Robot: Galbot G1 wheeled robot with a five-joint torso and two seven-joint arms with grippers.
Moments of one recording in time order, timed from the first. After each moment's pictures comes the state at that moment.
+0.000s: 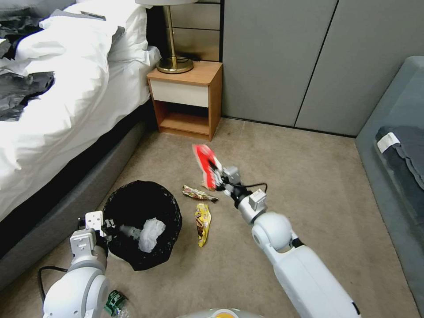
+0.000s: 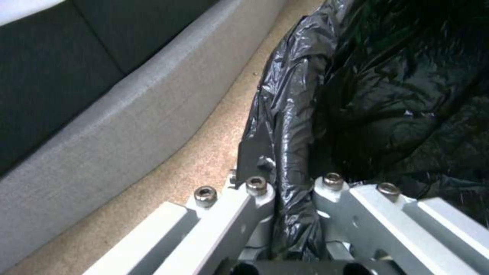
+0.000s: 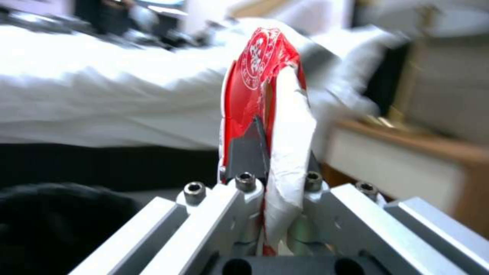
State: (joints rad) left arm 1.62 -1.41 -0.73 -2.20 -0.21 0.59 -0.26; right arm -1.00 1.28 0.00 1.83 0.20 0.12 -0.30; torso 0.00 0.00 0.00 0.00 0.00
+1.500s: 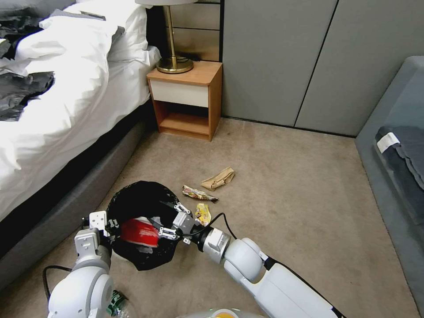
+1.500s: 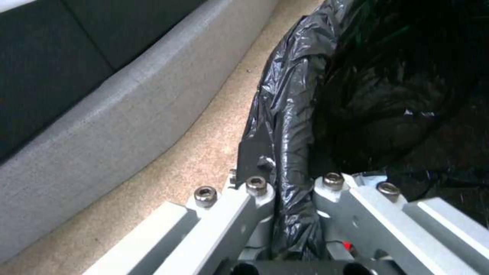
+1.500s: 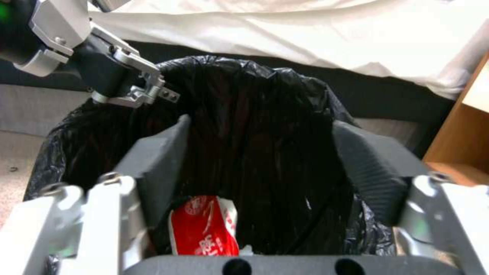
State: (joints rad) left arm 1.62 -1.42 -0.71 -2.20 -0.20 0.59 -0.26; right arm -0.99 1.27 -0.30 1.69 0.09 0.08 -0.25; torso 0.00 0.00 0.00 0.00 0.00
